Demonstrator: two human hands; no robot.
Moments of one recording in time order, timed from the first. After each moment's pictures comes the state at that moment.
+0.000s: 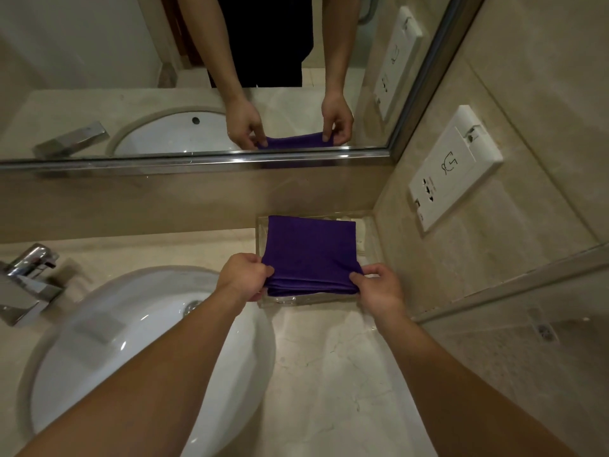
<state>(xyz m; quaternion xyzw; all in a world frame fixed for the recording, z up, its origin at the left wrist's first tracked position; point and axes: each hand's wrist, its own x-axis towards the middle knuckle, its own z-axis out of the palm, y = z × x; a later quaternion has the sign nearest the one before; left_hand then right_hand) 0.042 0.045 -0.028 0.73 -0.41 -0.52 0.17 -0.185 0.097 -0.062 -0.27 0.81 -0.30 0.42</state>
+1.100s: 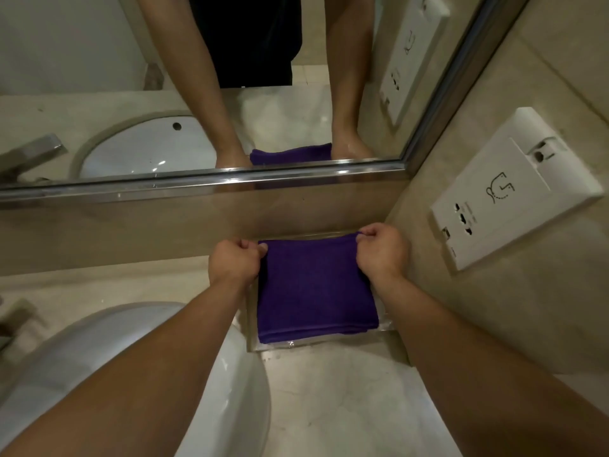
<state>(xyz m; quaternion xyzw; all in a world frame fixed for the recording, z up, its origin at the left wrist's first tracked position) 0.030 -0.051 -0.077 0.76 -0.39 -0.44 0.27 -0.195 -0.026 -0.062 -0.37 0.85 -0.28 0.25</state>
